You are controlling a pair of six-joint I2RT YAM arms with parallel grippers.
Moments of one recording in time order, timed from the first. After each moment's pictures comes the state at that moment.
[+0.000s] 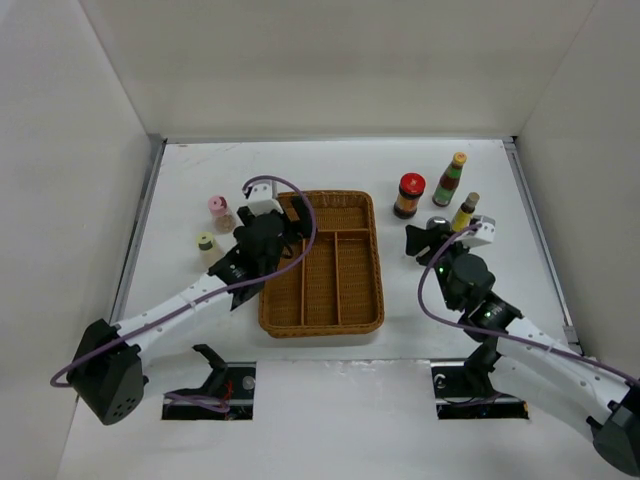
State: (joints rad) left arm -0.71 1.14 0.72 0.16 -0.53 -0.53; right arm 0.70 0.73 0.40 0.27 0.58 0.61
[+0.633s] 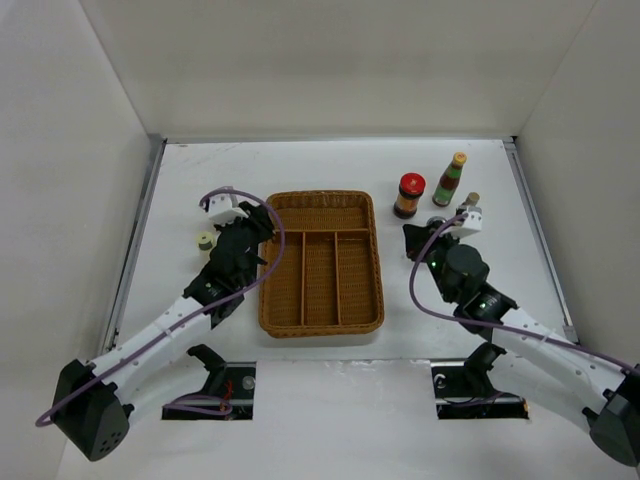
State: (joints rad) left arm -0.64 0.91 0.58 0.28 -0.66 -0.51; right arm 0.70 0.81 0.47 0.27 0.49 0.56
